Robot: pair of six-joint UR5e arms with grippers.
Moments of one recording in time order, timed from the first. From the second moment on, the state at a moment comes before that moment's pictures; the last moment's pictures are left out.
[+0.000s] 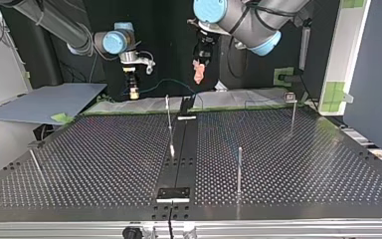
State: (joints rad) left arm -0.65 -1.76 -1.99 -2.96 -1.89 -1.89; right arm 2.02 -0.73 1.80 -0.99 1.61 1.47
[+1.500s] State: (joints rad) left arm -0.70 -2.05 -2.17 -2.53 -1.81 -2.21; right arm 2.08 -0.95 1.87 -0.94 1.59 1.52
